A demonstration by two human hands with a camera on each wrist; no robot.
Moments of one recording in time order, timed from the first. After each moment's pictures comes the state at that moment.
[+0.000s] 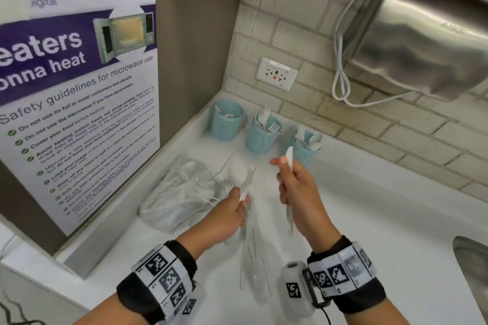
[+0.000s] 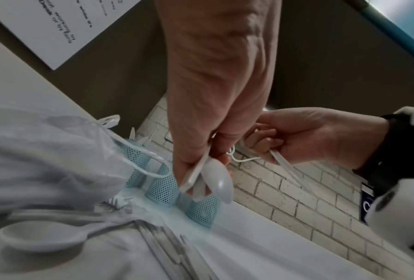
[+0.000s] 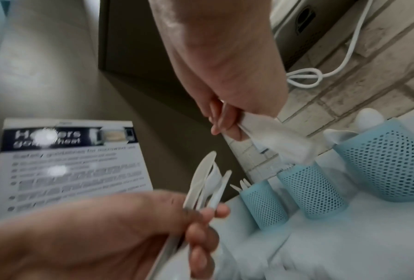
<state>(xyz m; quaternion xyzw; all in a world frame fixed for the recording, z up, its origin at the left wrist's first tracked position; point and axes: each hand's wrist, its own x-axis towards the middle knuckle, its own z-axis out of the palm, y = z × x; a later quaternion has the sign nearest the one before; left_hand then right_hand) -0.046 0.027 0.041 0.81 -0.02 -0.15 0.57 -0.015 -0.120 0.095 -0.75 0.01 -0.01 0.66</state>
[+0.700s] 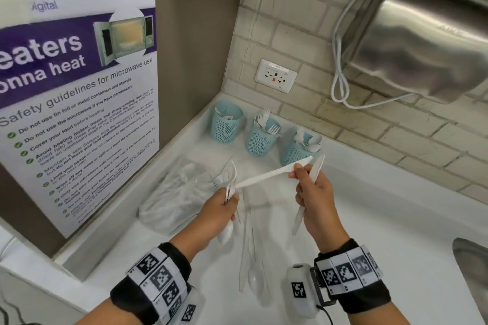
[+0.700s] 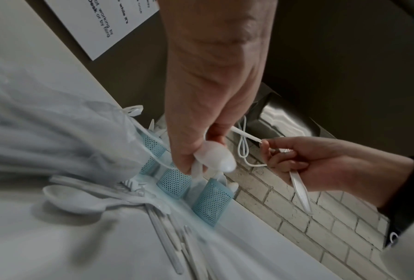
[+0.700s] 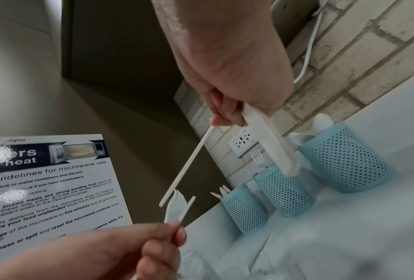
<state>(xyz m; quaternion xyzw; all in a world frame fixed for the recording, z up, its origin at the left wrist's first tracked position) -0.042 0.035 0.034 0.74 0.10 -0.10 0.65 -0.009 -0.145 0.095 -0.71 0.08 -0.06 0.70</state>
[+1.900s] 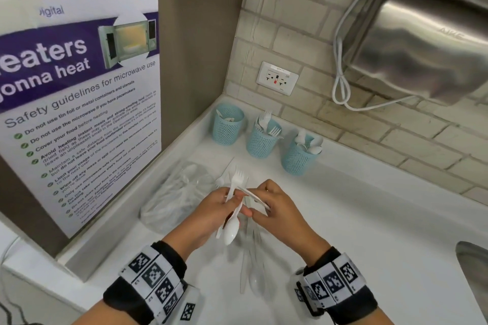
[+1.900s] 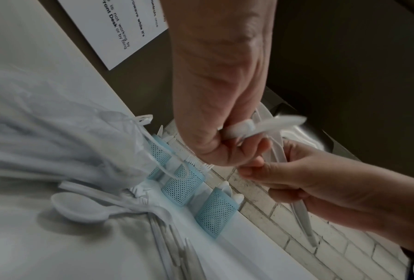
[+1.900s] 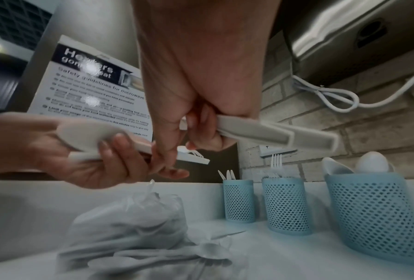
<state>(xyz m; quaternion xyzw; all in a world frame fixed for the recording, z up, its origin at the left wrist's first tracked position) -0.046 0.045 0.051 0.65 0.05 -0.16 0.74 -0.019 -0.126 0.056 -0.90 -0.27 0.01 0.34</state>
